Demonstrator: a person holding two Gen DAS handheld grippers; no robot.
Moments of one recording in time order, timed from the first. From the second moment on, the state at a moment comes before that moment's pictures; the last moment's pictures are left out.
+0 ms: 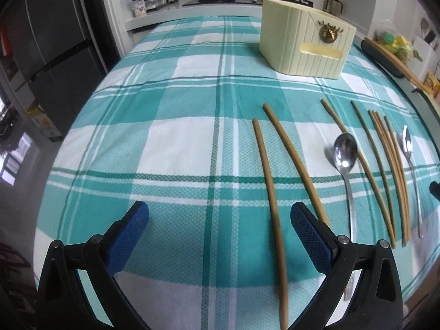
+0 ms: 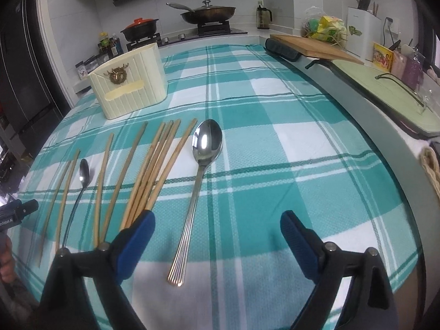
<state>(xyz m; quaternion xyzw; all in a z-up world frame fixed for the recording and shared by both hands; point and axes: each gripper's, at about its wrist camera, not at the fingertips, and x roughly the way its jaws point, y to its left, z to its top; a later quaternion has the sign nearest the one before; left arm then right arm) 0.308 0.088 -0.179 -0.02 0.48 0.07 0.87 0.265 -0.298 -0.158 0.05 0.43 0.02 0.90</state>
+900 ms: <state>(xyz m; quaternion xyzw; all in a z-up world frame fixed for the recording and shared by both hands) 0.389 0.083 -0.195 -0.02 0.54 0.03 0.84 0.378 -0.272 -0.188 0.00 0.45 -0.02 0.89</state>
